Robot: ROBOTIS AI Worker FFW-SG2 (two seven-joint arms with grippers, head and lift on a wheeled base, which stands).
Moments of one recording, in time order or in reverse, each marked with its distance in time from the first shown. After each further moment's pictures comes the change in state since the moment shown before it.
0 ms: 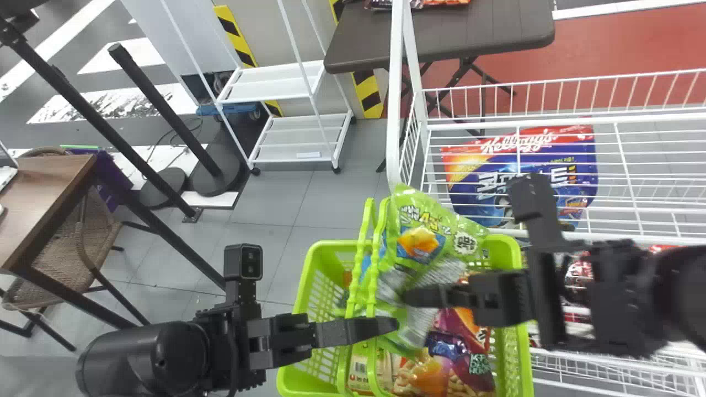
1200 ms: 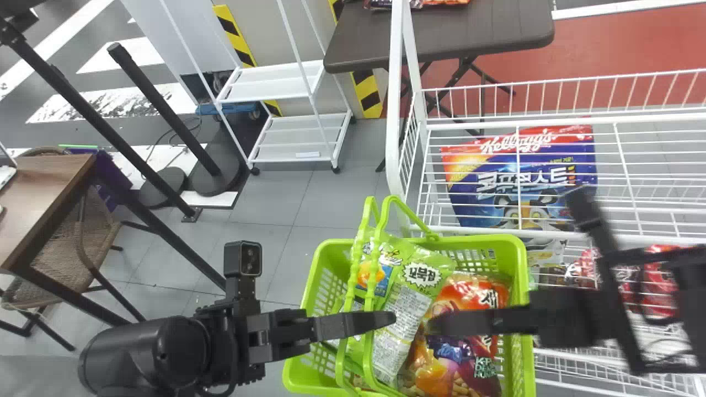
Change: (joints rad) left arm -0.025 0.010 -0.004 0.039 0.005 -0.002 0.000; right arm 0.090 0.003 -0.314 -0.146 -0.097 0.355 0.146
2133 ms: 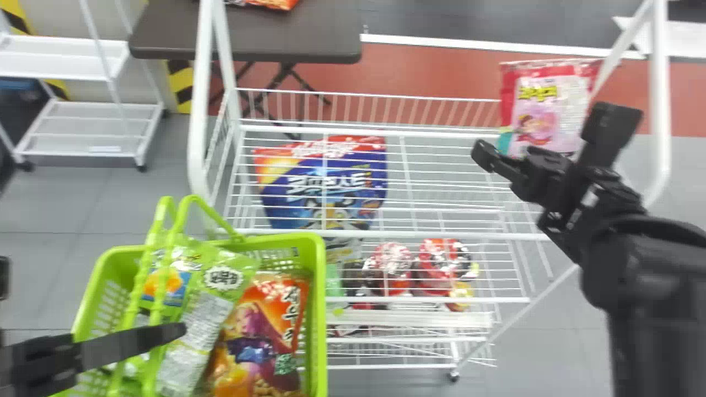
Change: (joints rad) left arm -0.007 0.006 -0.001 0.013 0.004 -0.001 0.000; right arm -0.049 -0.003 -0.306 0.144 0.783 -0.905 -0.153
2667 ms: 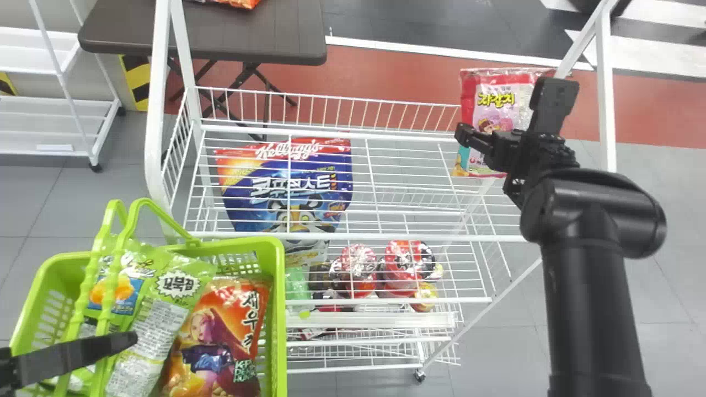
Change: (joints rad) left arm 0.004 0.007 0.005 0.008 0.008 -0.003 0.000; right arm -0.235 -0.005 -0.007 0.296 0.201 -0.011 -0.104
